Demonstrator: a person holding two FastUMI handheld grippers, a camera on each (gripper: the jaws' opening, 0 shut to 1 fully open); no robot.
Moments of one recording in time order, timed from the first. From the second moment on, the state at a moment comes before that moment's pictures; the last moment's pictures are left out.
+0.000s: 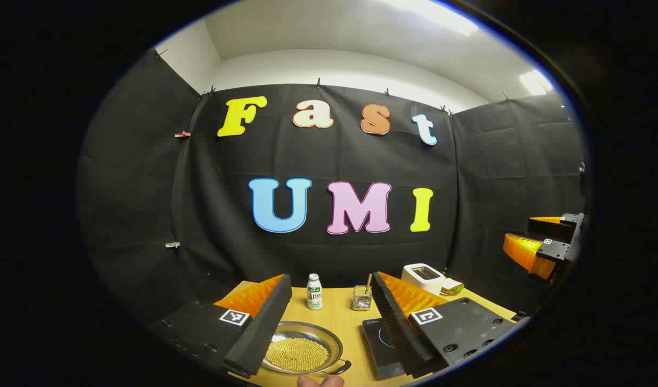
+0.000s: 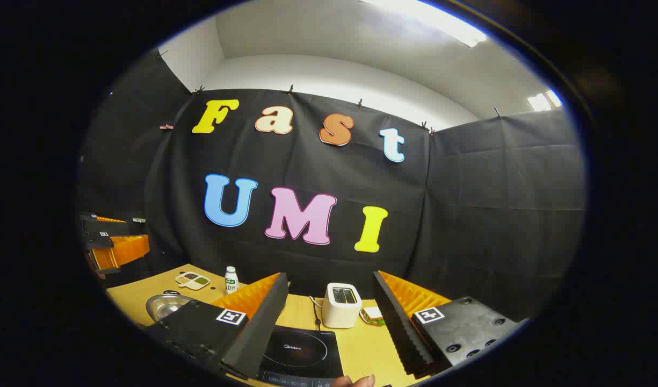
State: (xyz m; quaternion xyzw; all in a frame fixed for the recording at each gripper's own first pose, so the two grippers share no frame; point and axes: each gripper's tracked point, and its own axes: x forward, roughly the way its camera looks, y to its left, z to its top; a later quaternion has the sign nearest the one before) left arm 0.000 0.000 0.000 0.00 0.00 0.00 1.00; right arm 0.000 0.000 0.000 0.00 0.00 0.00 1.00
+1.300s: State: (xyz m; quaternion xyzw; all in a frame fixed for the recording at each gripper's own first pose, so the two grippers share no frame) left arm 0.006 -0.002 0.011 0.01 -0.03 0.00 1.00; right arm 0.009 -0.002 0.006 -0.02 -0.01 -0.01 1.00
